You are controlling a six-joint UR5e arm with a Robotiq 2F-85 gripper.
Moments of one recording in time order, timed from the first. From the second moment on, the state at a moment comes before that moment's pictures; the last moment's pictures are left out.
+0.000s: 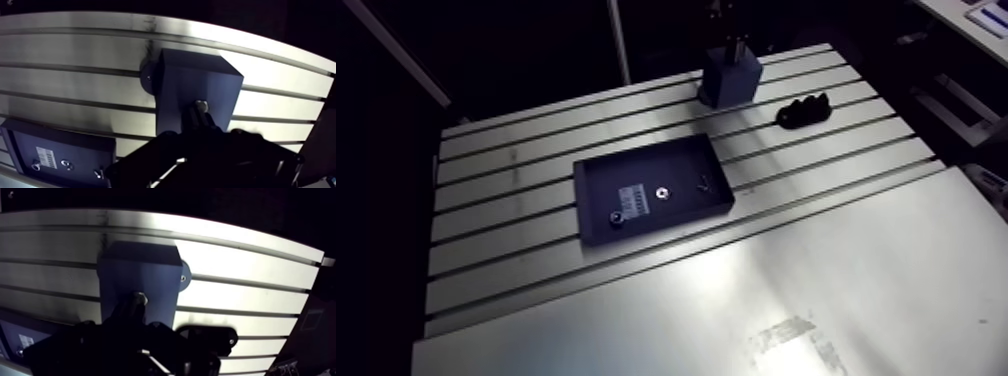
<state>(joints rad) -0.34 -0.97 1.44 -1.96 -1.64 -2.04</state>
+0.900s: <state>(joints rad) -0.34 -0.99 1.44 -1.96 -1.64 -2.05</state>
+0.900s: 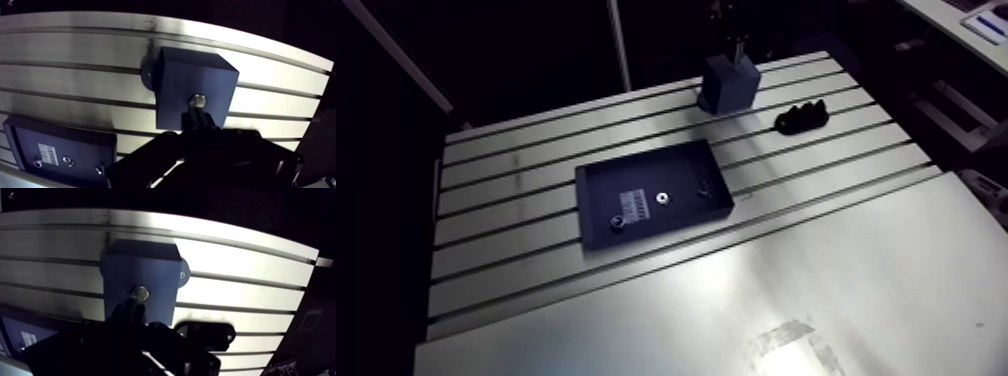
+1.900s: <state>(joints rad) -0.31 -1.27 1.44 -1.70 -1.63 -1.96</state>
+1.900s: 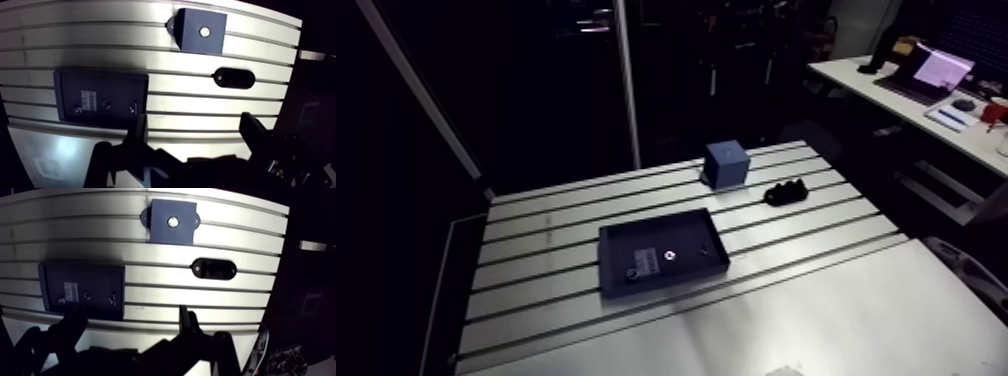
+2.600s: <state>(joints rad) -0.21 -1.47 1.47 -1.53 -1.60 -1.82</state>
